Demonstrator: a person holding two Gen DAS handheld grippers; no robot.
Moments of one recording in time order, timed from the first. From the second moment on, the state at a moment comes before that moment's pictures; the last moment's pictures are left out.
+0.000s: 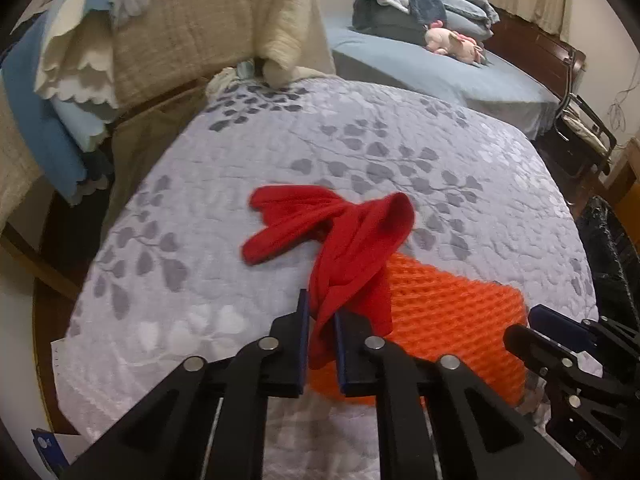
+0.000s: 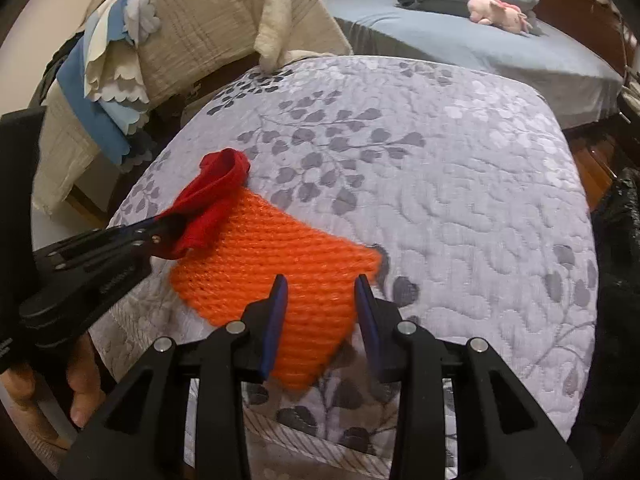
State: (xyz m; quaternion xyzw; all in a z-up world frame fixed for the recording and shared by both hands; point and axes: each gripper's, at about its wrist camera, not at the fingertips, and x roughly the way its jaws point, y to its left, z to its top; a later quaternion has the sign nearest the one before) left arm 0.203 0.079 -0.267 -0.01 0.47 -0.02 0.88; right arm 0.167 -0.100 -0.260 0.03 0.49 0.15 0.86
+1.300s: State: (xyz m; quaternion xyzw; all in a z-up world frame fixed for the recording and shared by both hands) left arm 0.182 0.107 -0.251 -0.02 0.47 -0.02 0.88; right arm 0.170 -0.108 -0.256 0.05 0.49 0.15 0.86
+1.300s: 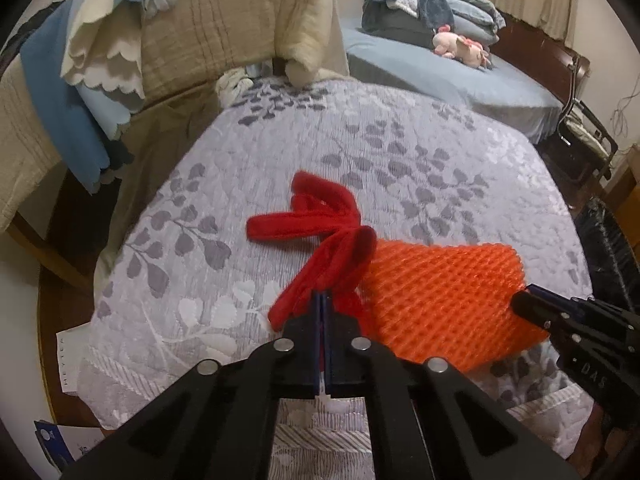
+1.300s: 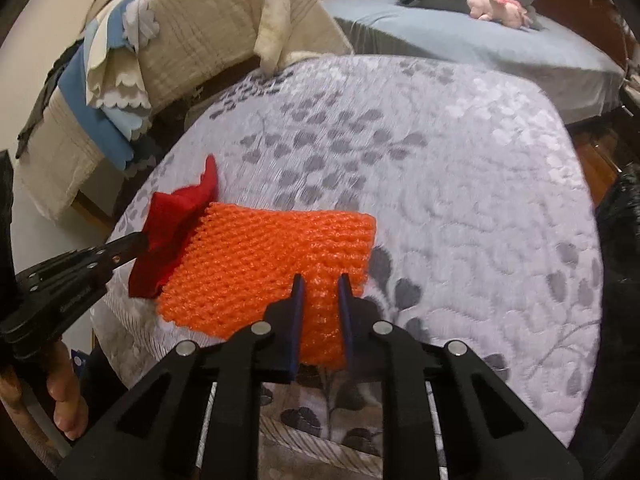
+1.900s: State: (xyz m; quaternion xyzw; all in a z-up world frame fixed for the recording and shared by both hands) left arm 0.166 0.088 -0.218 -0.02 0.45 -0.03 0.89; right arm 0.155 -0.161 -0.251 0.08 0.48 0.11 0.86
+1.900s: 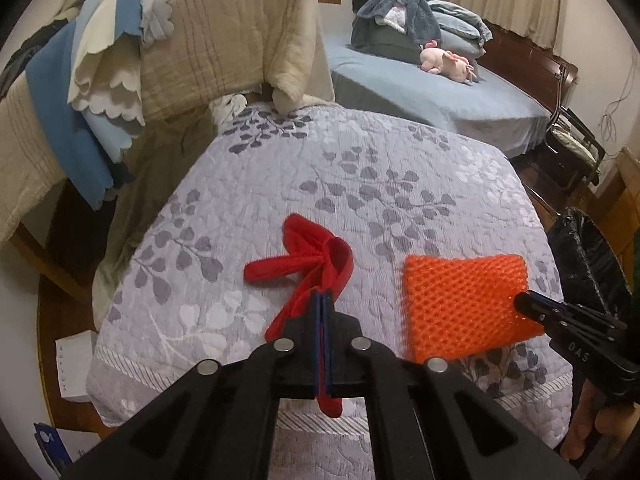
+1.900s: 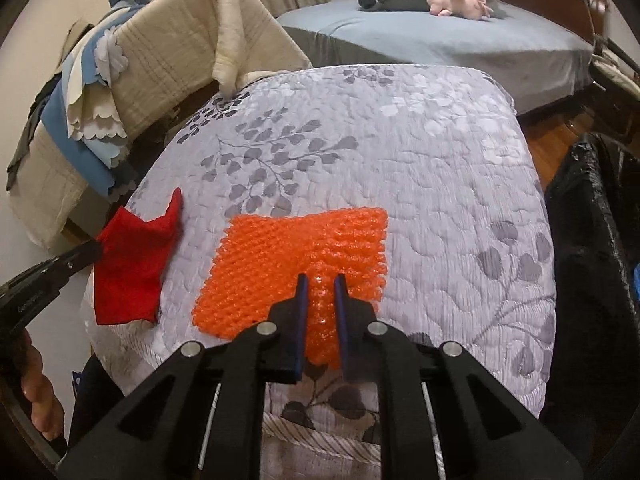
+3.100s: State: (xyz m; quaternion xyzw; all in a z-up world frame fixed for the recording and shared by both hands) left arm 0.149 -0.063 -0.125 0.03 0.40 -0.12 0.91; right arm 0.125 -0.290 -0.143 0.09 0.41 0.04 0.91
